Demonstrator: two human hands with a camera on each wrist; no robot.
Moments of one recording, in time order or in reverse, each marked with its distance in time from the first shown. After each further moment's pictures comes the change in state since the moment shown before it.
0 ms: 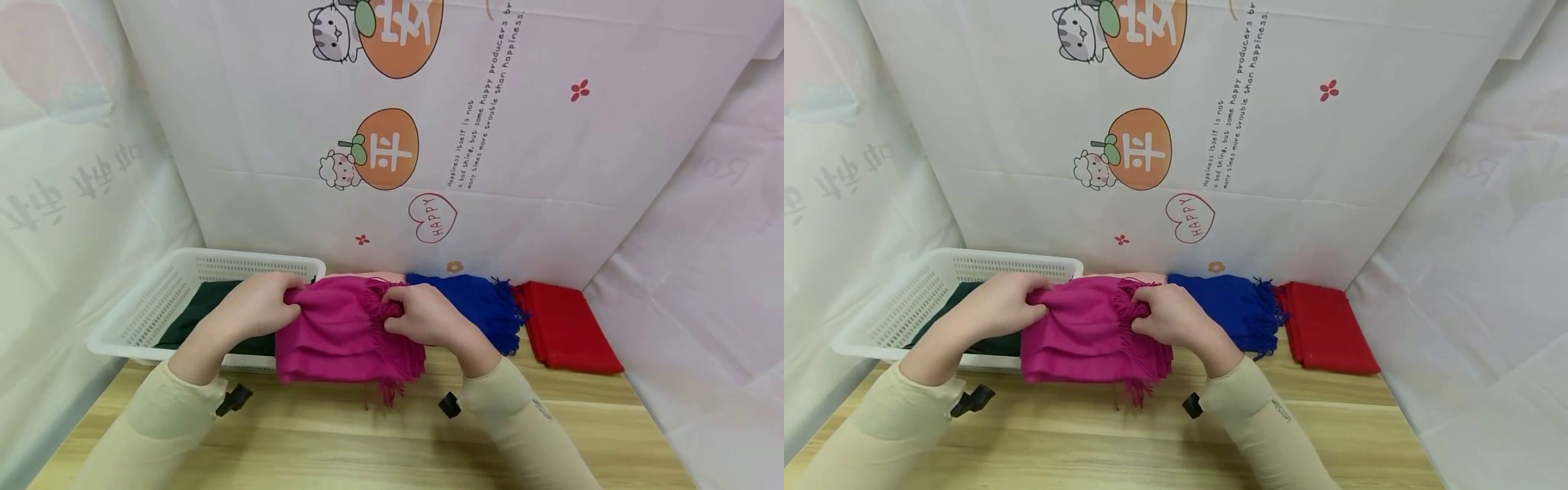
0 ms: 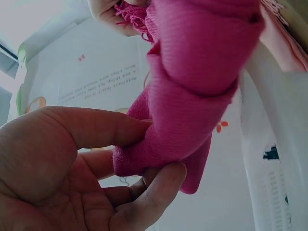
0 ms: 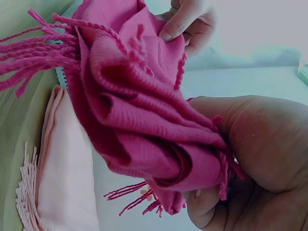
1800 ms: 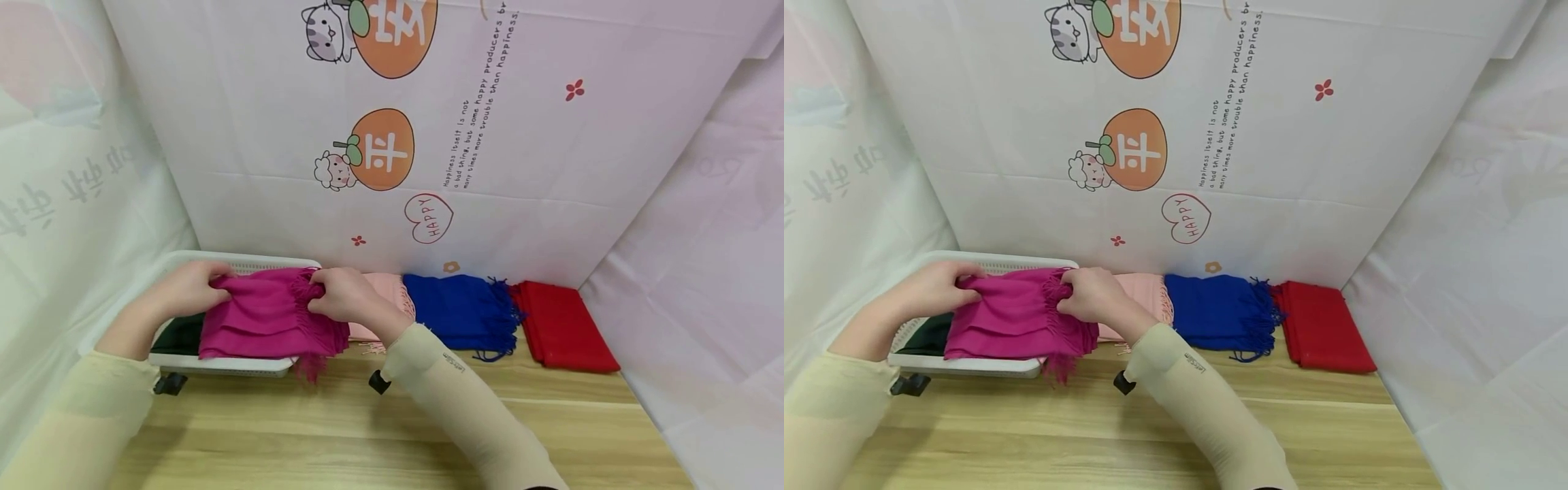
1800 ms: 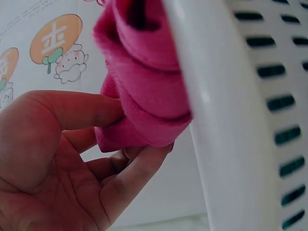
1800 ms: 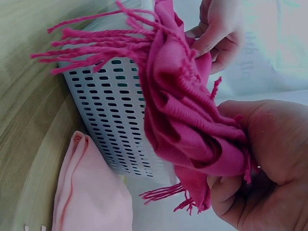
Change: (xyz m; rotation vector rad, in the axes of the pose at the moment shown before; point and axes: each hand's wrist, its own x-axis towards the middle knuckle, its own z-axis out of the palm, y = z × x) left_hand -0.002 -0.127 -0.032 0.022 -0.002 -0.012; right_hand 0.103 -0.067 0.048 -0.056 -0.031 -0.022
